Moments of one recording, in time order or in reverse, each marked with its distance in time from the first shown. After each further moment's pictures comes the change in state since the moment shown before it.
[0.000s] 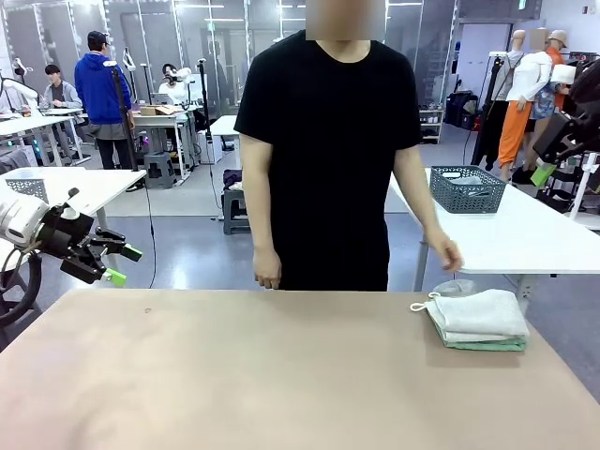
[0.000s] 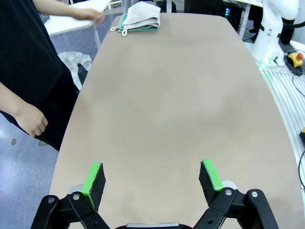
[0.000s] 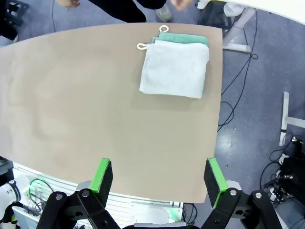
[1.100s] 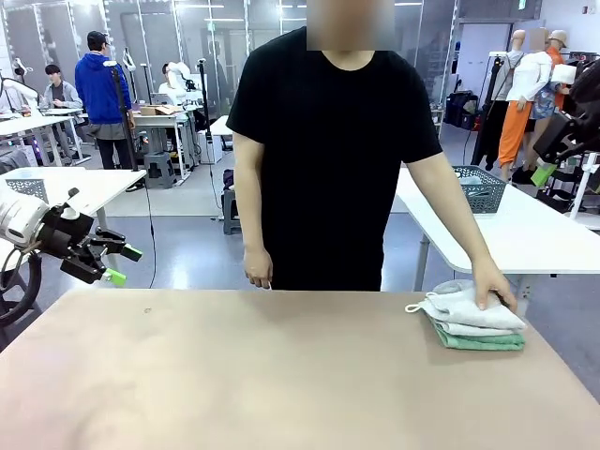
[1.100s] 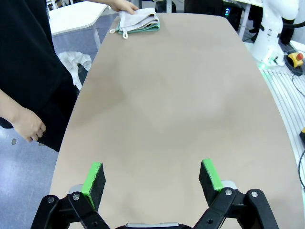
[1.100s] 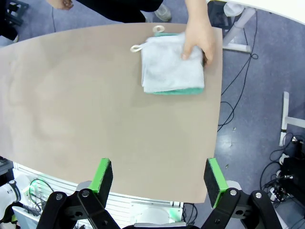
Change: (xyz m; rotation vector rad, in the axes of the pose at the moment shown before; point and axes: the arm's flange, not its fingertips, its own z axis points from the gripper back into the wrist) left arm 0.000 0.000 0.000 0.000 0.000 0.000; right arm 0.000 0.000 0.000 0.001 0.000 -0.001
